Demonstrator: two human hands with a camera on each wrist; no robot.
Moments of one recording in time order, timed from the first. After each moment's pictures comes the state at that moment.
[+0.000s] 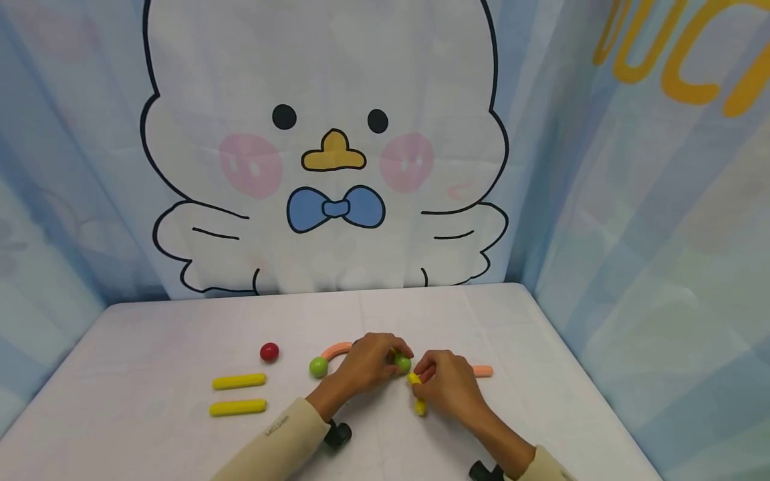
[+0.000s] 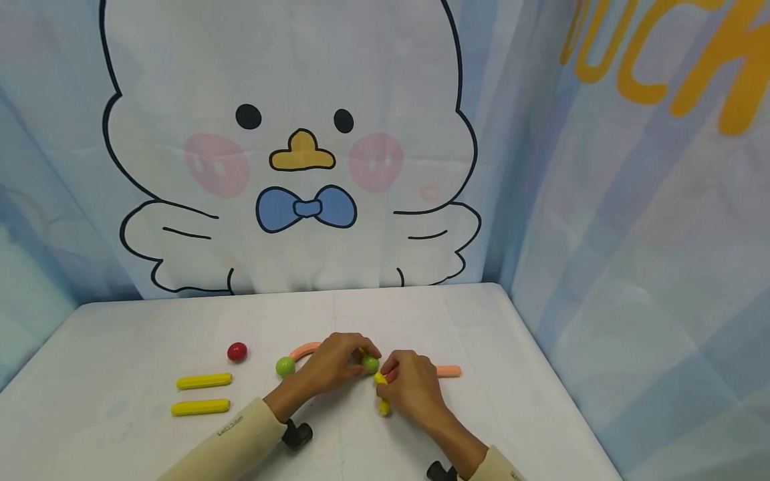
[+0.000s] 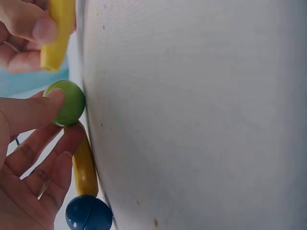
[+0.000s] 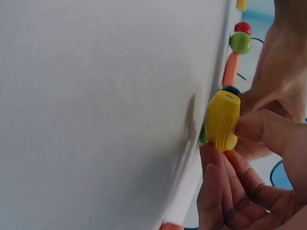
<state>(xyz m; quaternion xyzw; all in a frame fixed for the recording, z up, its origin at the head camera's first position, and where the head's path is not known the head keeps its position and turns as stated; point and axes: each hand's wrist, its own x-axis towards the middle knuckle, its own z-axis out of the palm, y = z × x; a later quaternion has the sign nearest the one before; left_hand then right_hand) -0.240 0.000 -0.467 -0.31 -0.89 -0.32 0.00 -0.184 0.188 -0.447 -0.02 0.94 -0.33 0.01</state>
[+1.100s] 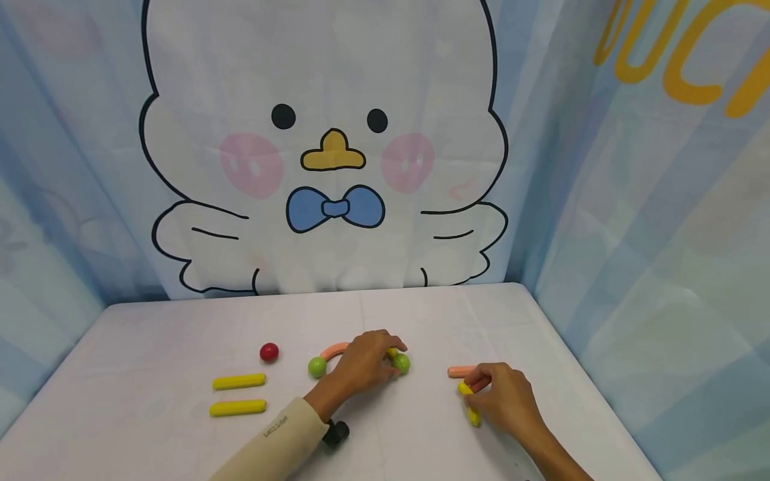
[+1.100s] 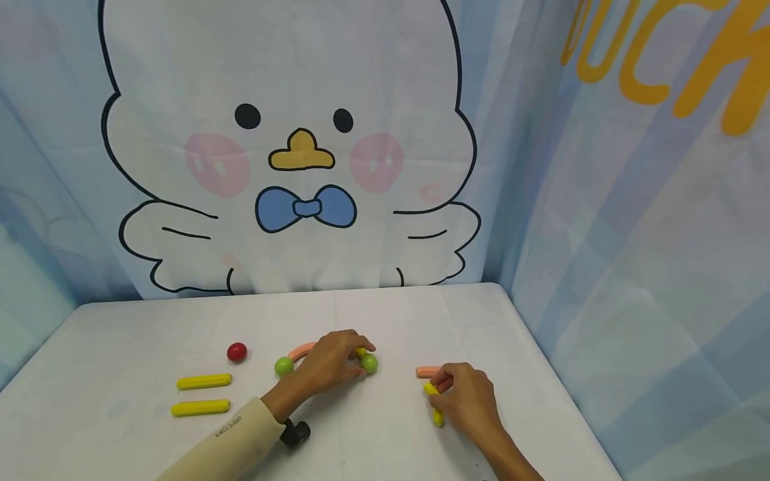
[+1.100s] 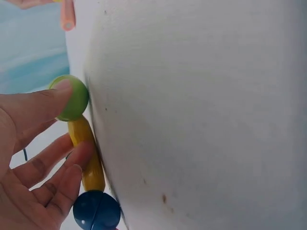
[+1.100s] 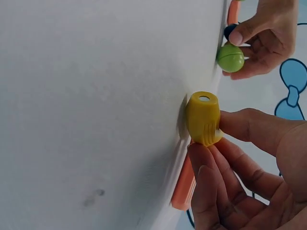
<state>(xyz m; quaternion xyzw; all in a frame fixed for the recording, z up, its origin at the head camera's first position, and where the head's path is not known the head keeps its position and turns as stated) -0.237 -0.001 -0.467 -0.30 -0.92 -0.26 0.03 -0.161 0.258 -0.443 0.08 0.96 -0.27 0.02</state>
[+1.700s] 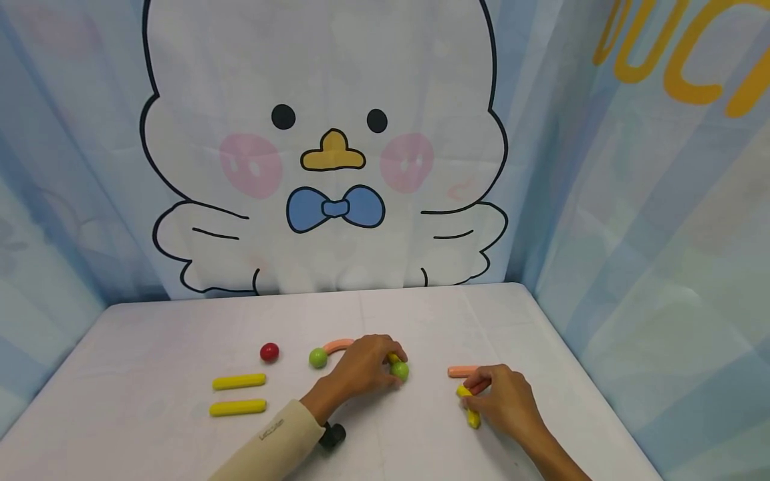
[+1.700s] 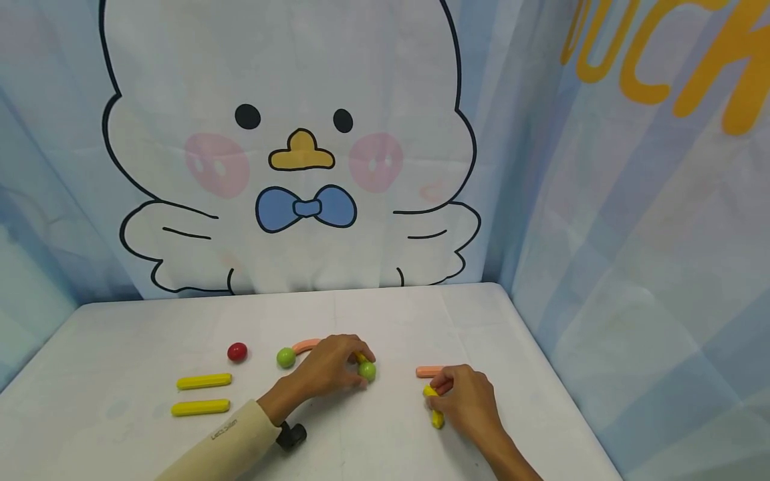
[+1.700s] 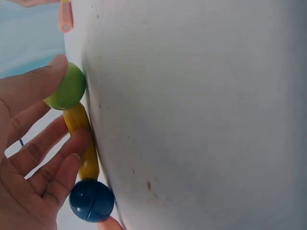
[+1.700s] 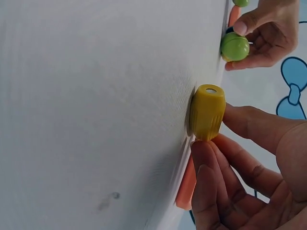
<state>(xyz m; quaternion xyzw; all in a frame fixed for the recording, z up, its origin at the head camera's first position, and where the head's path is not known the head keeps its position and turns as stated) -0.234 -0.007 -0.468 -0.33 -0.91 -0.26 0.02 -0.160 0.260 -0.449 0.08 0.96 -0.27 0.02</state>
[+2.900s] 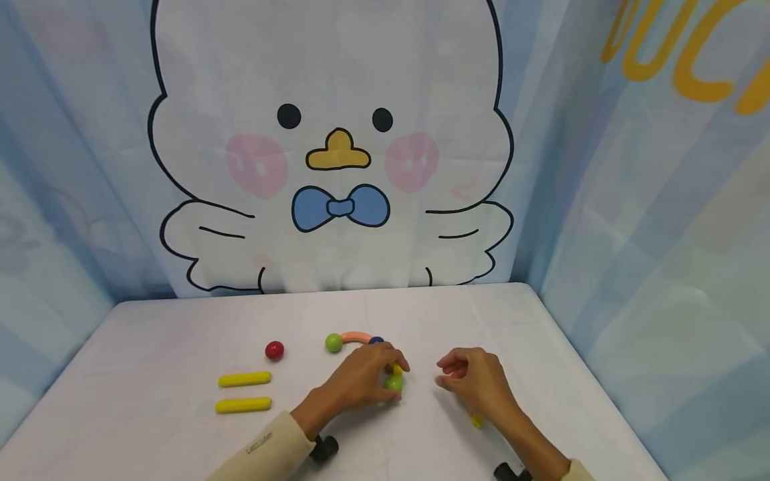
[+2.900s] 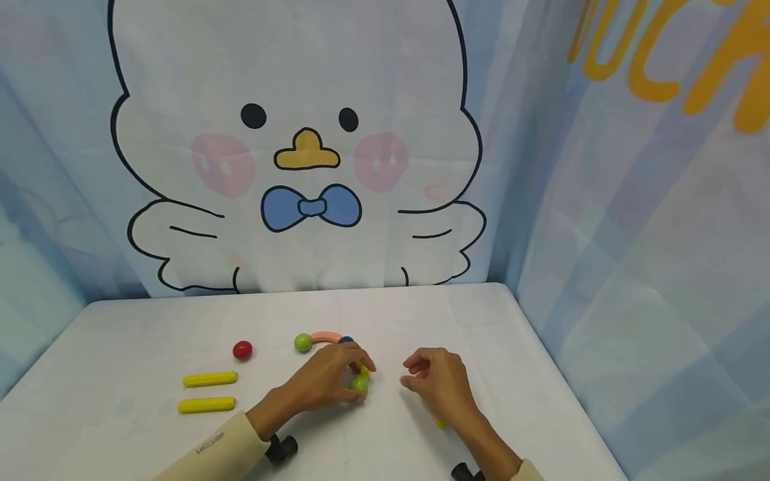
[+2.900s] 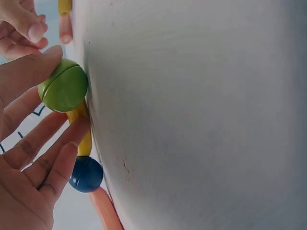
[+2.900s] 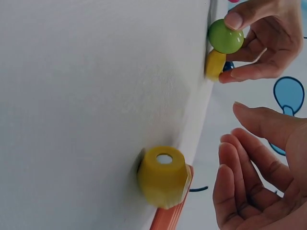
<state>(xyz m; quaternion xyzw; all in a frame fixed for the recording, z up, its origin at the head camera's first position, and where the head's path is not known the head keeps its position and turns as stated) -0.217 -0.021 -0.465 -0.35 -0.90 -0.27 -0.02 -0.181 0.221 -0.446 0.01 0.94 -0.34 -0.03</state>
